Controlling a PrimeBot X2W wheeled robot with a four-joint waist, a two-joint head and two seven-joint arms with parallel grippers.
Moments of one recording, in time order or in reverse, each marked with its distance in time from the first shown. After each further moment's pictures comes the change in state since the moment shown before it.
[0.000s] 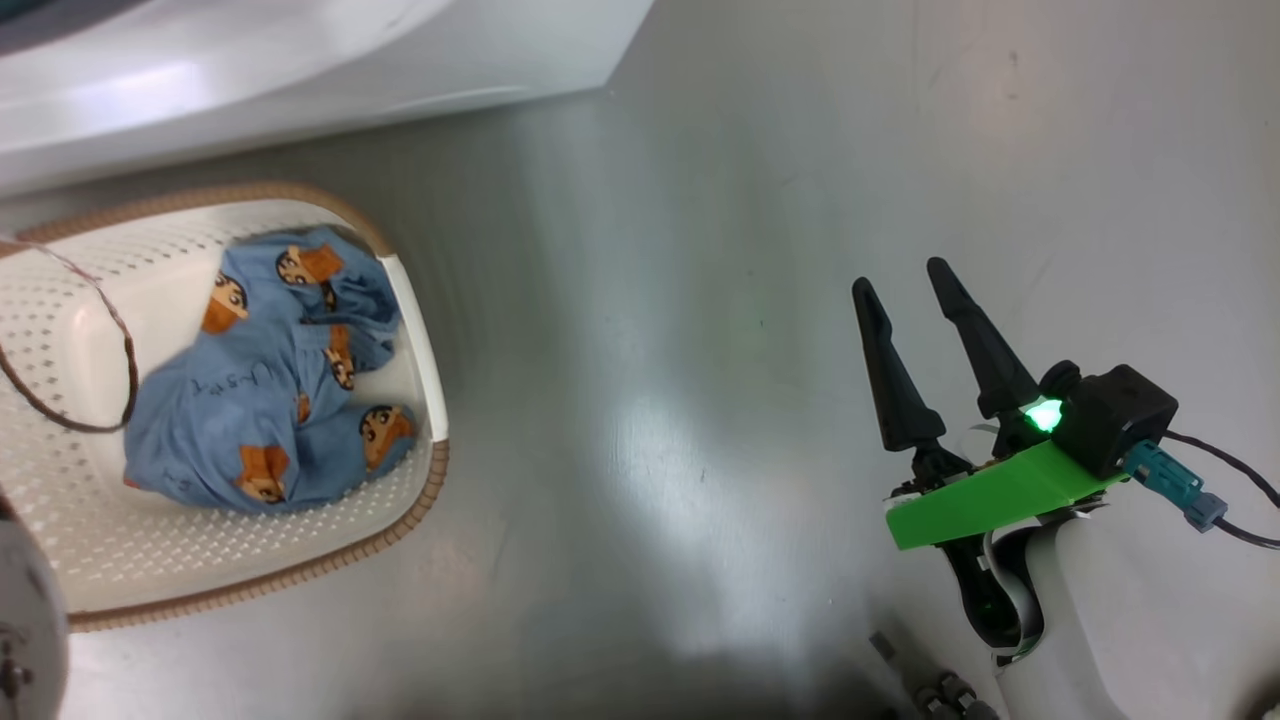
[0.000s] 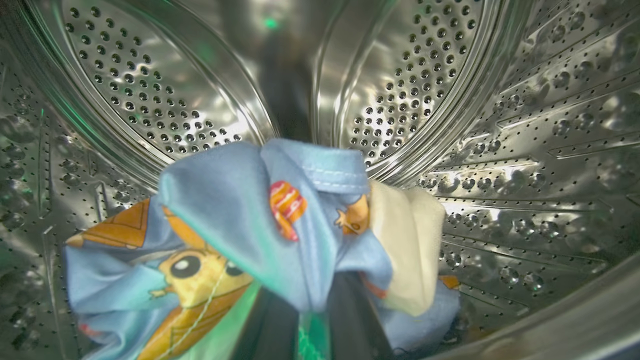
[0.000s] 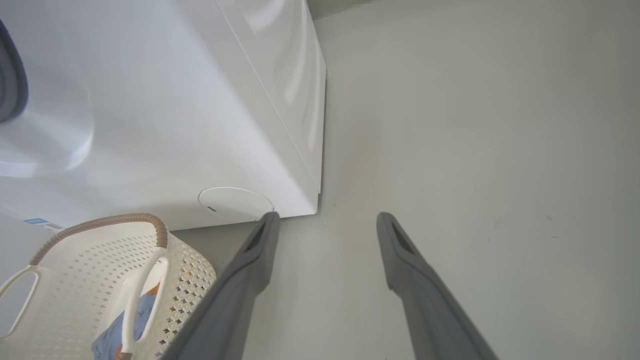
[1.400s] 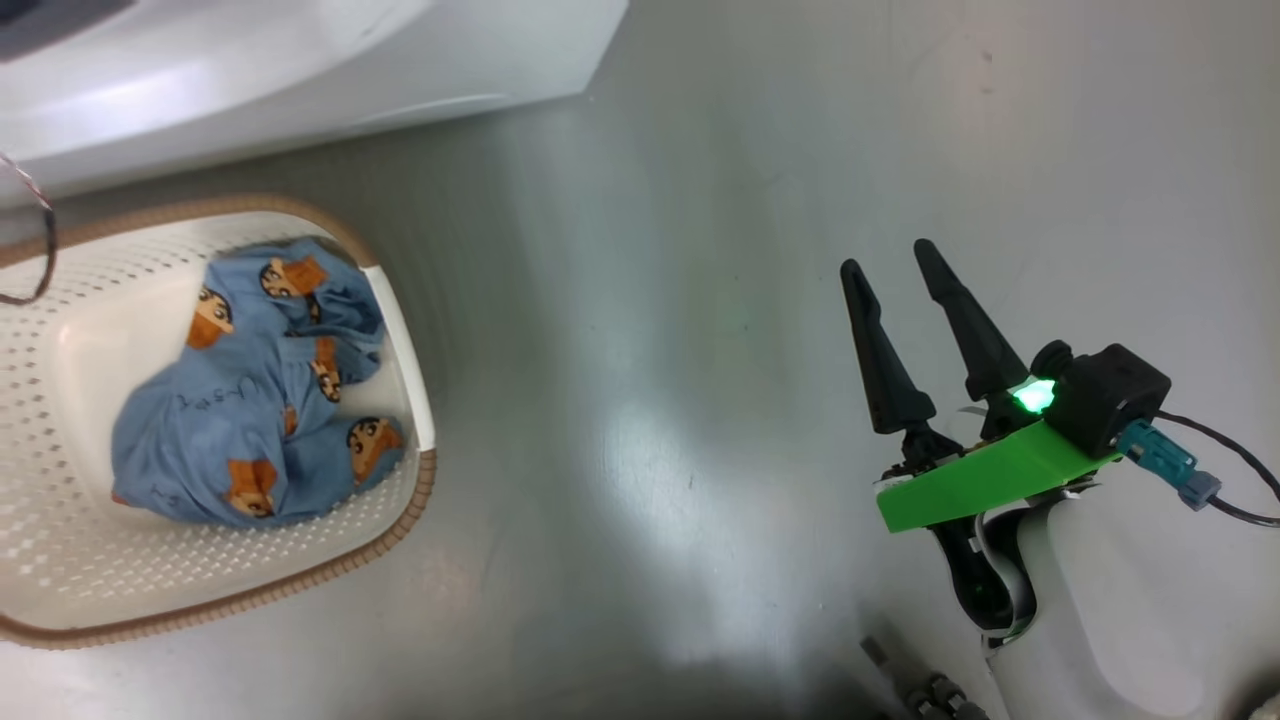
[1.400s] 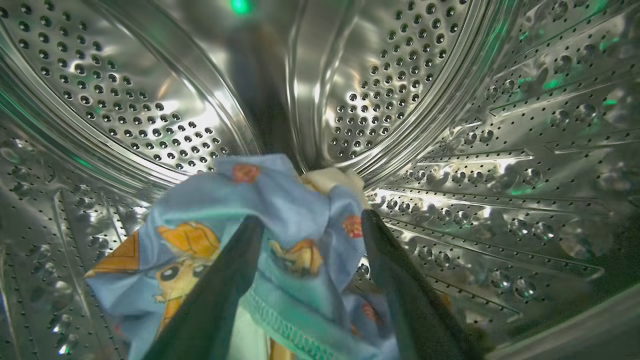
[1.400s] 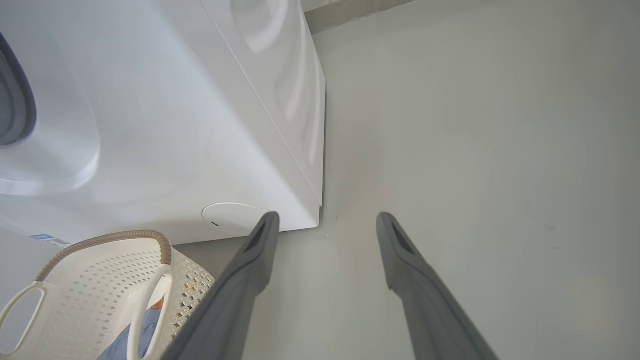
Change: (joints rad) left arm -0.180 0.057 -0.201 0.231 -0.120 -0.008 0.007; right arm -0.038 0.001 0.026 0.021 0.037 0.000 0.000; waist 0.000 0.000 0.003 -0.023
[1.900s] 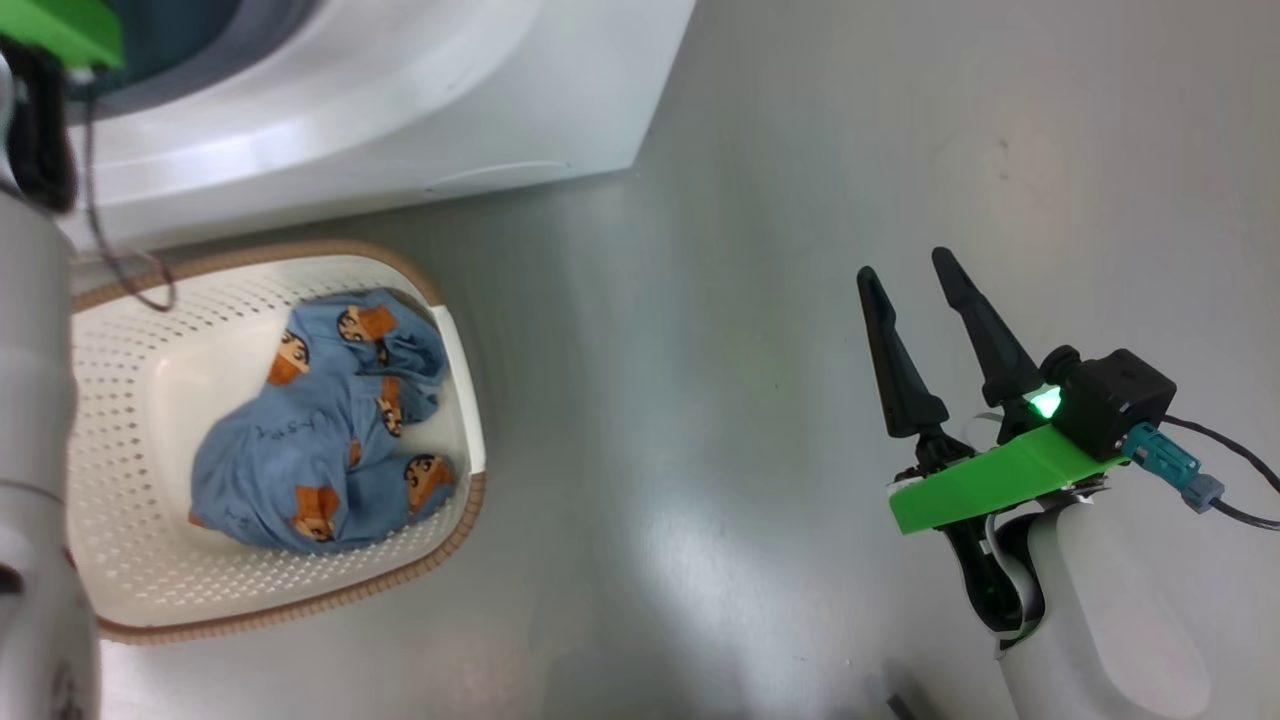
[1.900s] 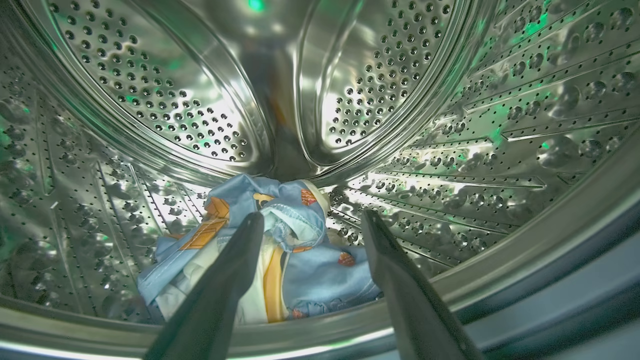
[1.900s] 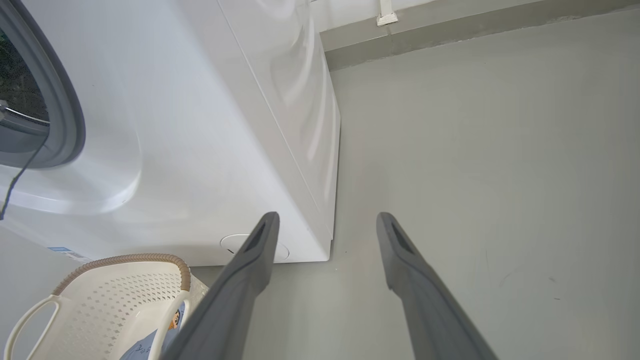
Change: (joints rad) left arm 0.210 -0.056 0.006 -0.045 -0.048 0.000 -0.021; right arm 0.004 -0.001 -0.036 0.022 -0.052 0.000 0.000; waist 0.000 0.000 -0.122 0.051
